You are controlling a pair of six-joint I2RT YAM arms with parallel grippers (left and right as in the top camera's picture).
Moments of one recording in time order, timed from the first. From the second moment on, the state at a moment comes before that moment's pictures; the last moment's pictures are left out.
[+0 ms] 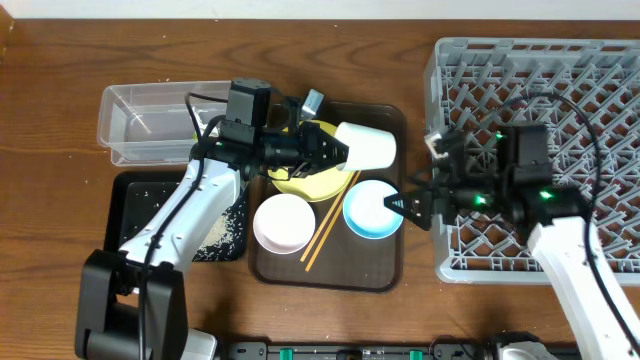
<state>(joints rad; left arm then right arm) -0.27 1.62 1.07 -0.23 1.16 -0.73 0.13 1.27 0.92 -0.62 -1.02 -0.14</state>
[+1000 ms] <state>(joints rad) -0.27 1.62 1.07 -0.22 1.41 -0.75 0.17 1.35 0.92 -0.14 -1.30 -0.20</state>
